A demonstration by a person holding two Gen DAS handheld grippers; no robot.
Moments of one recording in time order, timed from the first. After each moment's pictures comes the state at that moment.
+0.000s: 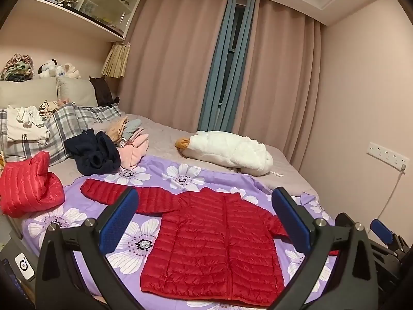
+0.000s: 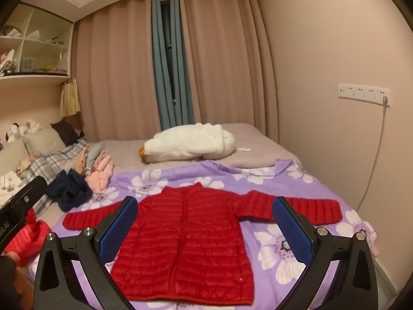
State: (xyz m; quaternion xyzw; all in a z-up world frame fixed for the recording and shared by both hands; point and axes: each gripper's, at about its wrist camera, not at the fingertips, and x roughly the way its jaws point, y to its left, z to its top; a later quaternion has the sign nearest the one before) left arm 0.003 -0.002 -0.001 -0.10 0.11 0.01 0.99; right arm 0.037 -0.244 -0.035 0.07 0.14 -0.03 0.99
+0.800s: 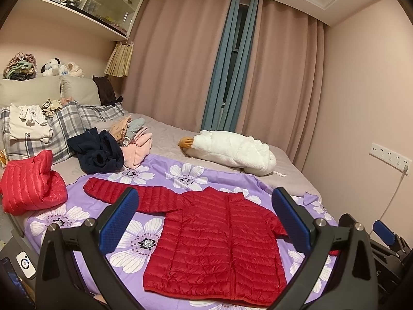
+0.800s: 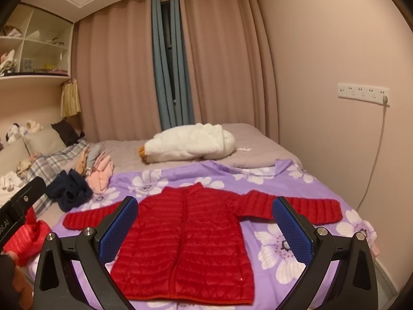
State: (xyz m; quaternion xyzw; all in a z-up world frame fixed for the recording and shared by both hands) left arm -0.005 0.005 0.000 -0.11 0.11 0.02 0.99; right arm 0.038 -0.244 -0.045 0.07 0.14 -0.03 0.99
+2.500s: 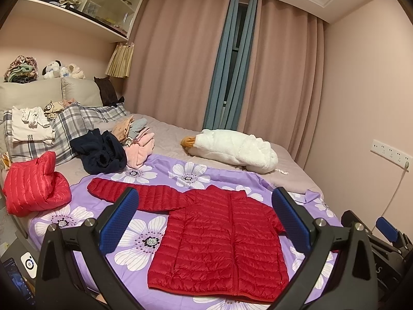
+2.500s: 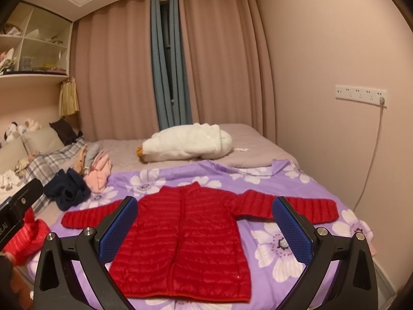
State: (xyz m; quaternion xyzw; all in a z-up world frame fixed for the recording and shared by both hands) left arm -0.011 0.006 0.001 -0.10 0.11 0.02 0.99; right arm 0.032 -0.242 -0.048 0.07 0.14 -0.03 0.99
